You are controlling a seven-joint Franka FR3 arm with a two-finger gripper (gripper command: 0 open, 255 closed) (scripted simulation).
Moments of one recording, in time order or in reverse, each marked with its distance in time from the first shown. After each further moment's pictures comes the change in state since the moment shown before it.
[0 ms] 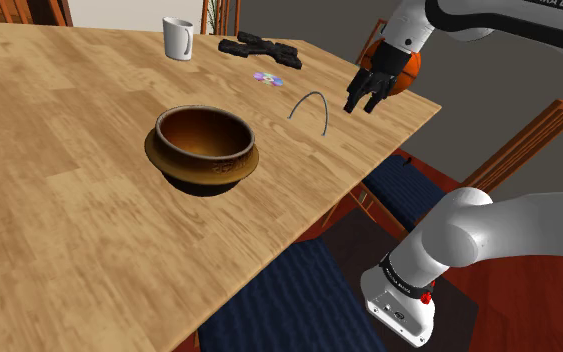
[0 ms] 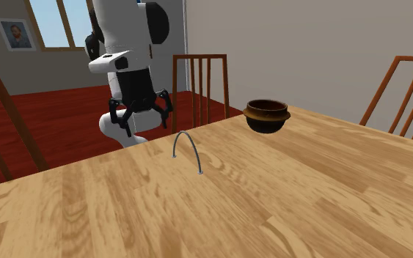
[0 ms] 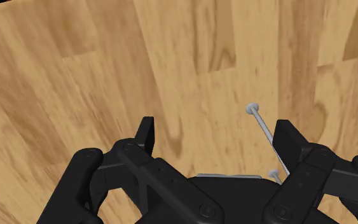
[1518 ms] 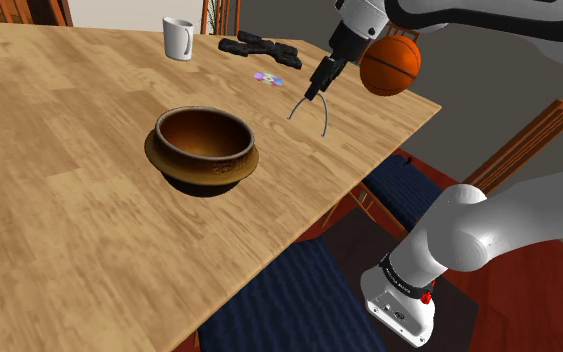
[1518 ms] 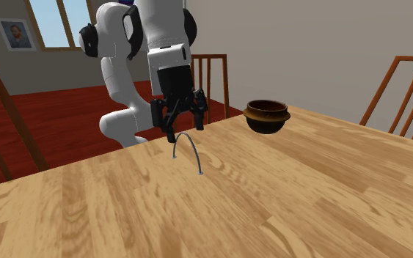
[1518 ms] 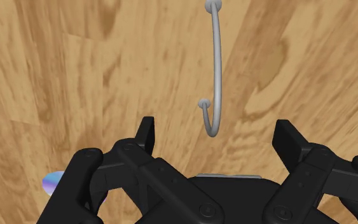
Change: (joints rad) arm 0.151 0.184 0.048 0.097 -0.014 0.247 -0.255
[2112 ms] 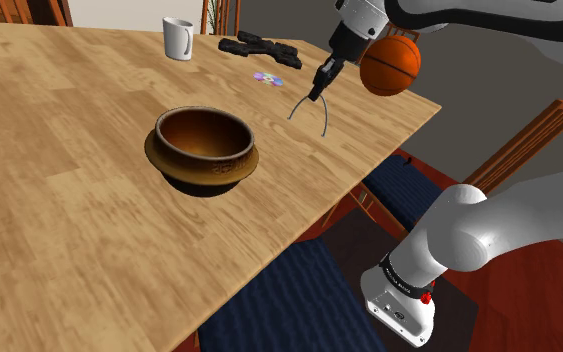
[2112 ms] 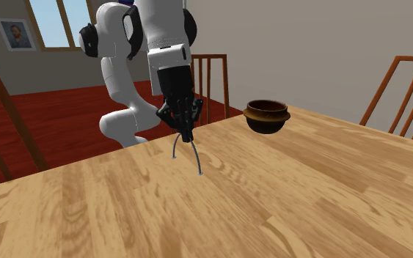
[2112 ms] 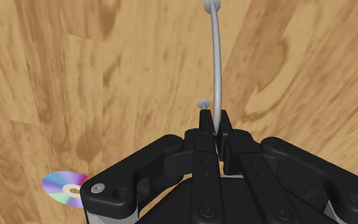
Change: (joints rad) arm 0.000 0.000 0.000 -0.001 0.000 0.001 0.000
